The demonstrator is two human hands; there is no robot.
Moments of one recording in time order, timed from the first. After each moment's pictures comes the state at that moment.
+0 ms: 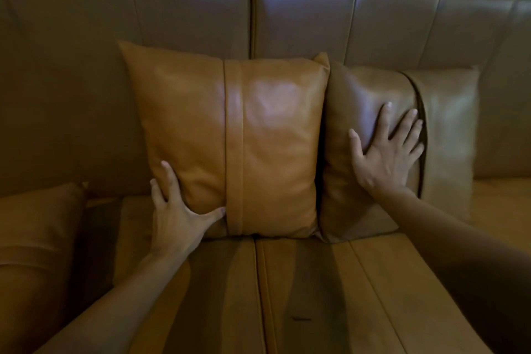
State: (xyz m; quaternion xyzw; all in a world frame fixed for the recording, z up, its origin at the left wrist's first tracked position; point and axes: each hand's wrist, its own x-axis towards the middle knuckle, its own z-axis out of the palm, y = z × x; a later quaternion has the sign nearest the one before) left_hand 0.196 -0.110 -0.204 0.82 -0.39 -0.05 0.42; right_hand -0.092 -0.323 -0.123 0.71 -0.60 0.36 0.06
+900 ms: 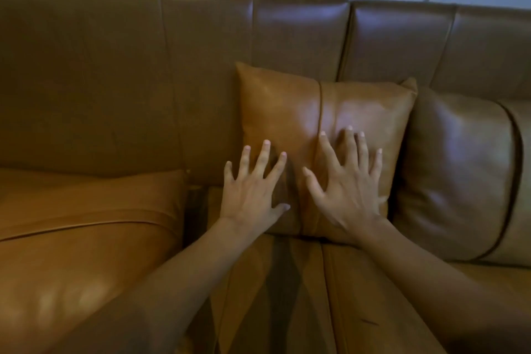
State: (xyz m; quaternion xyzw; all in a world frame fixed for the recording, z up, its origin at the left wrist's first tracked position) left_hand 0.220 -0.065 -0.130 0.79 -0.57 0.20 0.11; right_hand 0.060 -0.169 -0.106 0.87 -0.39 0.28 0.08
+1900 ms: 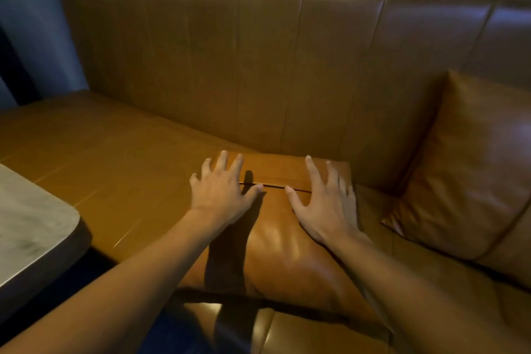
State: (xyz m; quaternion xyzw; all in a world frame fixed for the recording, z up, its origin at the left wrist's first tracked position) left_hand 0.430 0.252 -0.133 0.95 -0.28 0.07 0.11; right_hand 0.307 0.082 -0.150 0.94 -0.28 0.15 -0.09
